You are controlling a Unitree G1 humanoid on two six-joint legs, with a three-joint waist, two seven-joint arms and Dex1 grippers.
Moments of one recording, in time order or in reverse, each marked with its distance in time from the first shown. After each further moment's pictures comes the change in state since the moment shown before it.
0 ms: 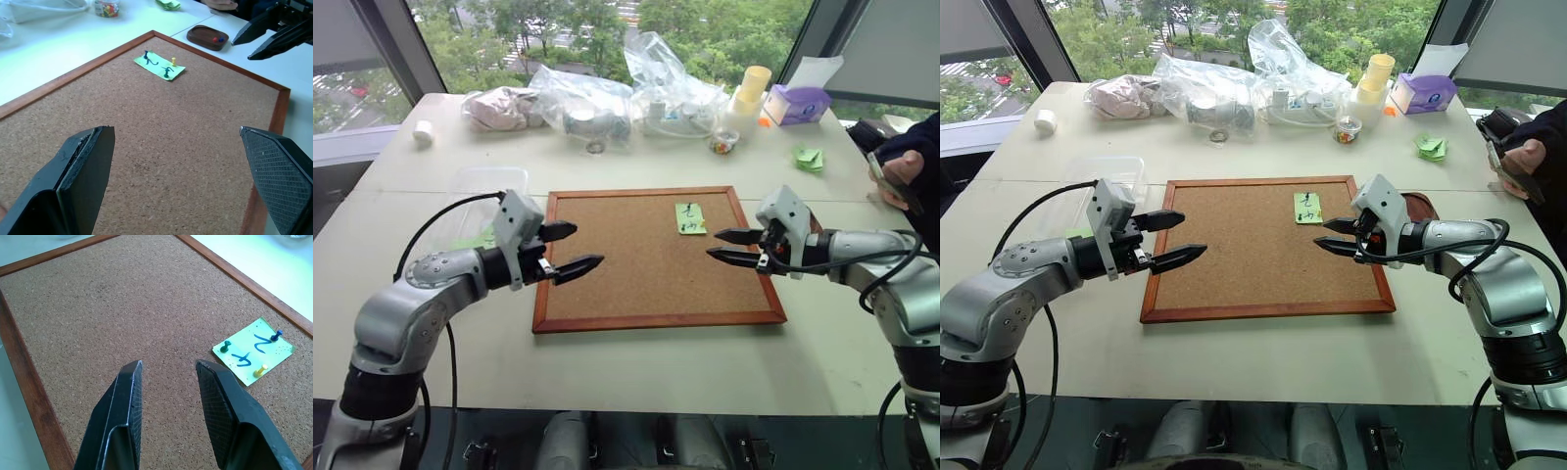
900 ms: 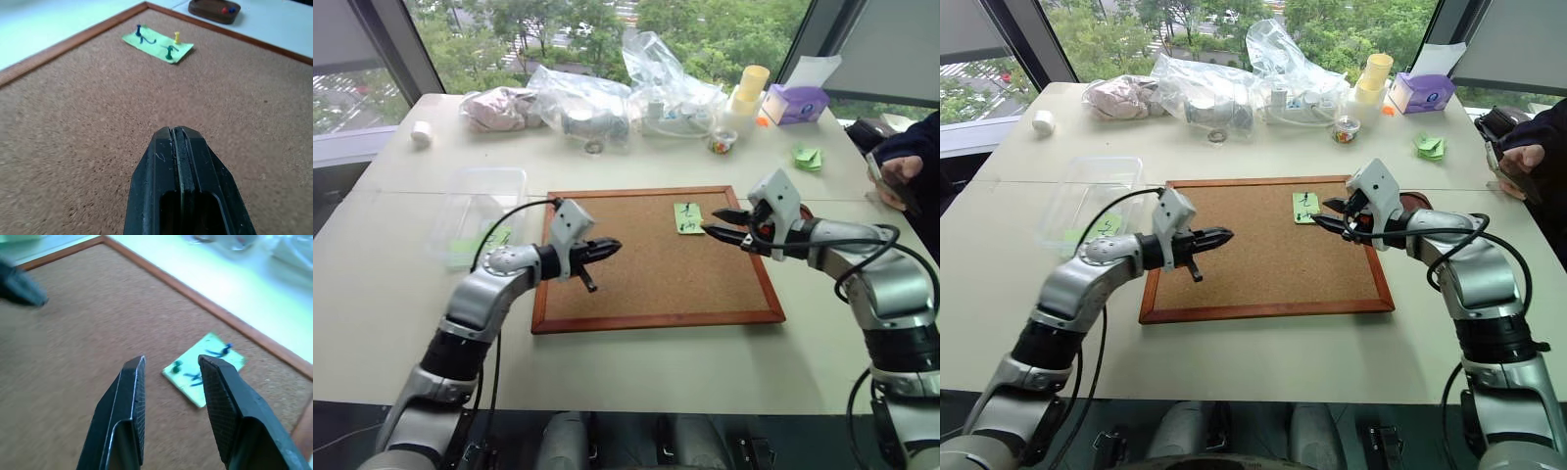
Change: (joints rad) left arm -0.178 -0.252 -0.300 0.475 0.325 -0.316 -0.038; right arm -0.152 0.170 0.030 0.217 -0.118 -0.066 -0.189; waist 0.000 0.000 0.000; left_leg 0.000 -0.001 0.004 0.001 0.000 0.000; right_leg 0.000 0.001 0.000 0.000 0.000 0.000
